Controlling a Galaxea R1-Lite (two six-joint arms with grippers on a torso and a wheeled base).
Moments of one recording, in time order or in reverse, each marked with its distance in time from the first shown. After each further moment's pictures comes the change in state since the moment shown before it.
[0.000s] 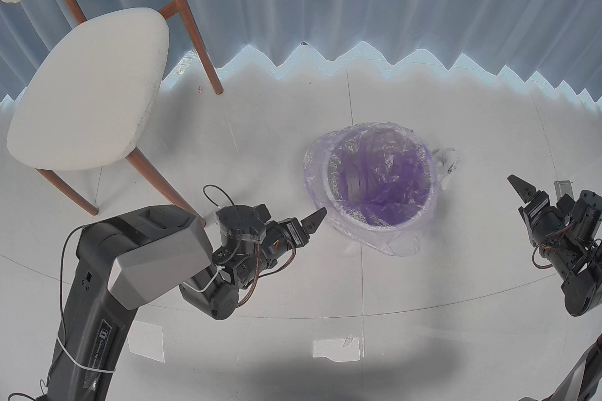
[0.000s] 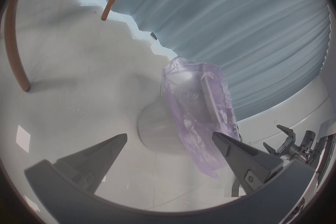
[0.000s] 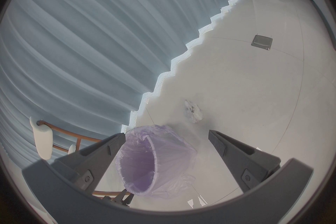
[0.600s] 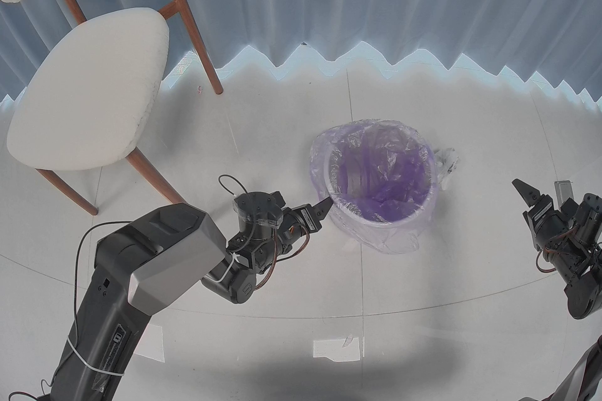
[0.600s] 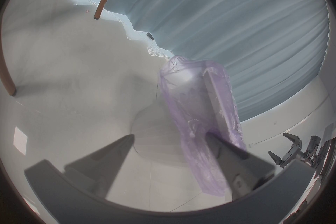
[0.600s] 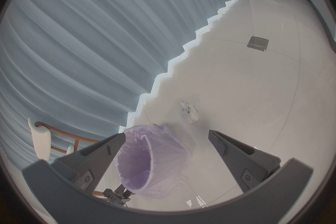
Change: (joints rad) left arm -0.011 0.080 -0.262 0.154 0.010 0.000; right arm -0.025 -0.014 0.032 0.000 0.000 0.000
